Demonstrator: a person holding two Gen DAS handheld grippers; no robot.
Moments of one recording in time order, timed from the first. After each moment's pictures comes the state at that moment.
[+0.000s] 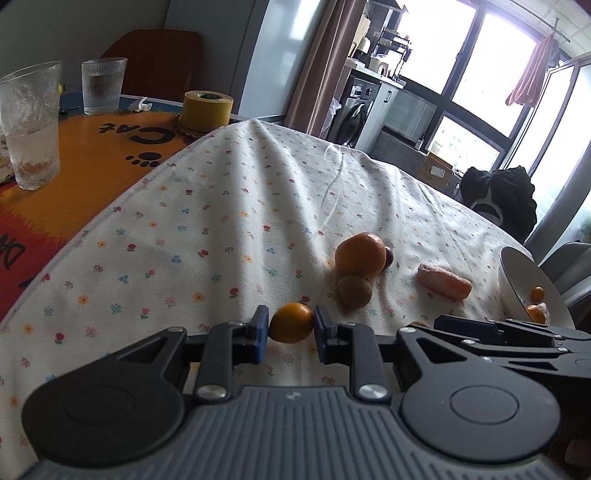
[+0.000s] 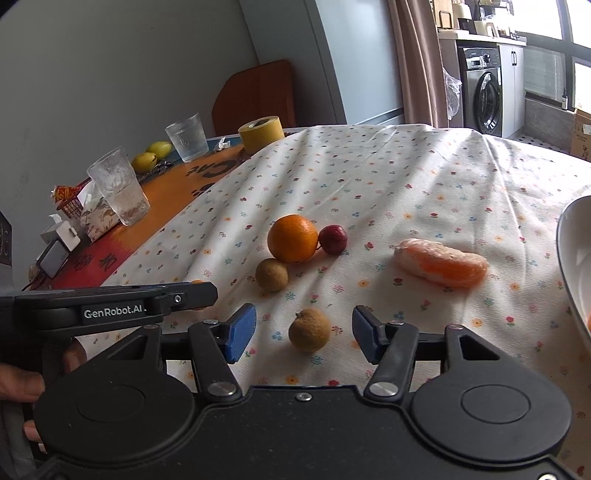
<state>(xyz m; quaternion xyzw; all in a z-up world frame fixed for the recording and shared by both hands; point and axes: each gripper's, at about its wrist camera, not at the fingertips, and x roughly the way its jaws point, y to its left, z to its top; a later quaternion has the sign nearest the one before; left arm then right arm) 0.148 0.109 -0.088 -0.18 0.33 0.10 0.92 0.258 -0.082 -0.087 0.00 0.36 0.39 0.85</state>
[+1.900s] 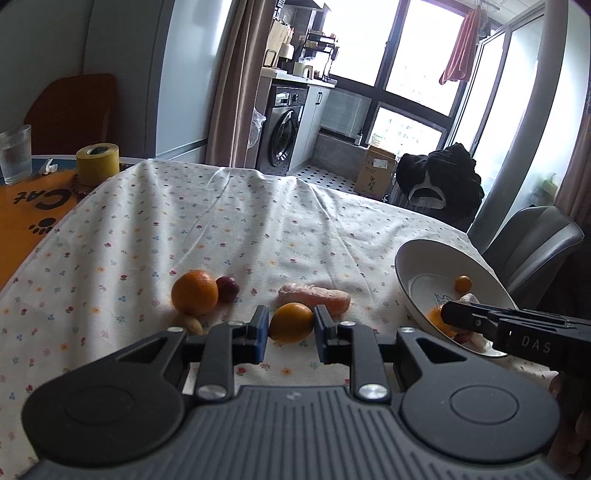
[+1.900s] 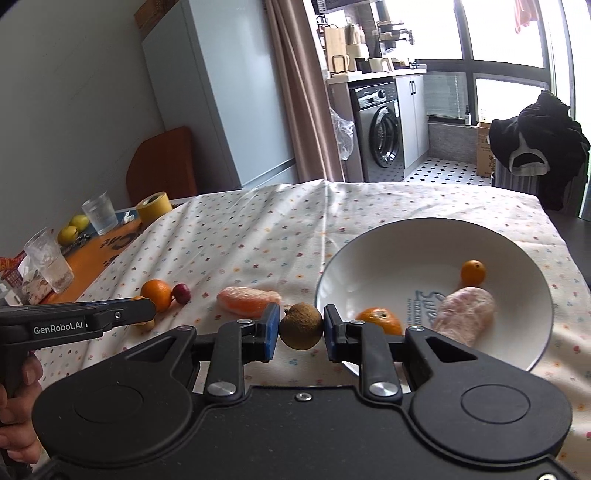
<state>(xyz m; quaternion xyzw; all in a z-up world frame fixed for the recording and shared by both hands) 0.186 0.003 -0.045 -0.12 0.31 0.02 0.94 0.272 -0.220 -0.060 0.05 0.30 0.26 0.92</state>
